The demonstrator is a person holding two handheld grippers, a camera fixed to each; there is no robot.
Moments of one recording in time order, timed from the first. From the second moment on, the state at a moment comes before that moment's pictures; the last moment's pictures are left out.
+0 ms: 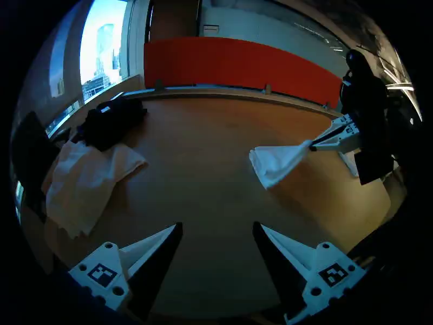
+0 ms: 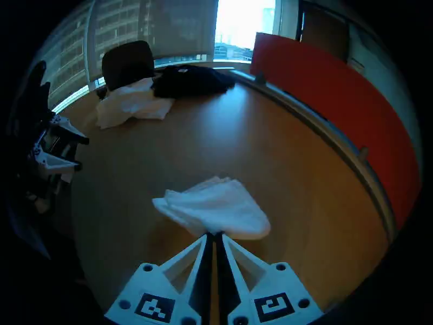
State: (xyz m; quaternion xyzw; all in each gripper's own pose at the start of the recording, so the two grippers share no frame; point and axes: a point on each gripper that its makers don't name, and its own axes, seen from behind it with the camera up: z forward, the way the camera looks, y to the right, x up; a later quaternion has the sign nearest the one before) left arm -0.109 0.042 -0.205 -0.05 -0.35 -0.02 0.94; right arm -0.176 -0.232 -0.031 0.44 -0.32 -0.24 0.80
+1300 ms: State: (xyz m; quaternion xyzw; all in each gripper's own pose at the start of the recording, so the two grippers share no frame) left arm -0.091 0.068 -0.177 -0.10 -0.33 -0.01 0.94; right arm -0.050 -0.090 0.060 0.37 -0.29 -0.30 0.83
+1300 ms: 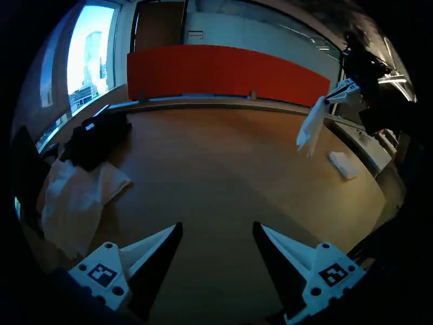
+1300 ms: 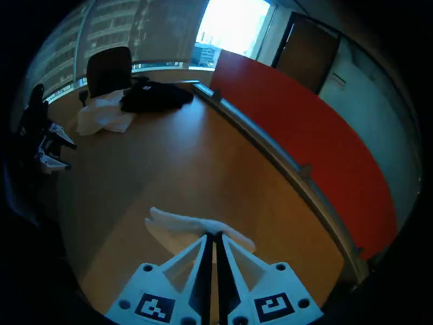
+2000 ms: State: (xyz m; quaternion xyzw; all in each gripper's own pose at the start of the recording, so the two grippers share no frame) left arm -0.087 0.084 -0.169 -0.11 -0.34 0.01 0.93; right arm -0.051 0.053 0.101 0.30 -0.33 -0.33 0.83
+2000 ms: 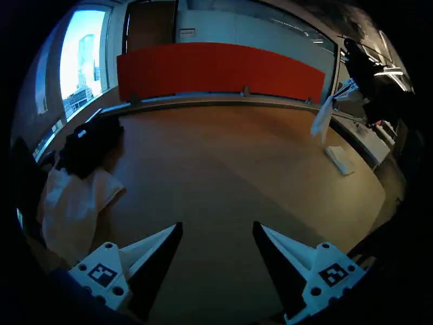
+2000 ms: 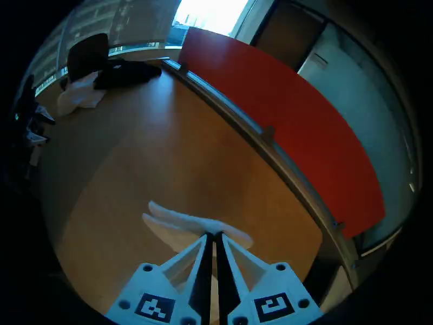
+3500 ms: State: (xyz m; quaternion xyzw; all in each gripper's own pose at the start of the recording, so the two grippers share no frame) left arm -0.083 0.123 -0.165 -0.14 -0.34 0.04 0.93; right arm -0.124 0.211 0.015 0.21 -0.43 -0.26 0.84
